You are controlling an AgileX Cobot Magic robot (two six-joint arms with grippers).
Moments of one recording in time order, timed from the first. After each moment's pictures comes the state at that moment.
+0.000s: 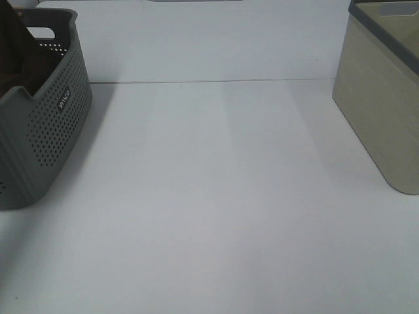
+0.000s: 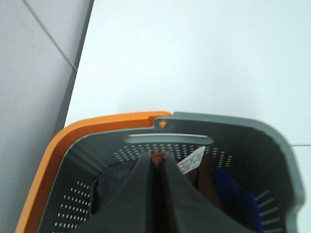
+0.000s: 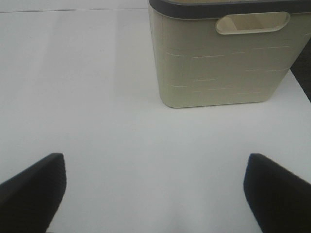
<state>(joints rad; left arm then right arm) 0.01 2.11 -2.23 0.18 0.87 -0.05 -0.05 -0.01 -0.50 0.01 1.06 -0.04</state>
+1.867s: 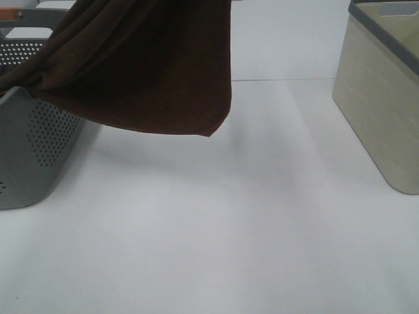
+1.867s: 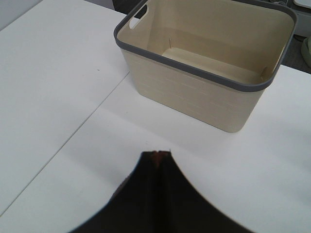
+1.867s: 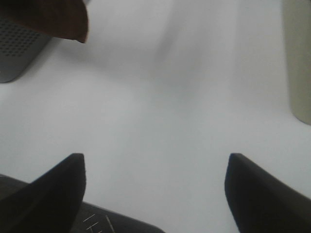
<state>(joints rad) -0.73 1.81 -2.23 -0.14 1.08 0.25 0.03 0.33 -0.51 0.46 0.93 -0.32</state>
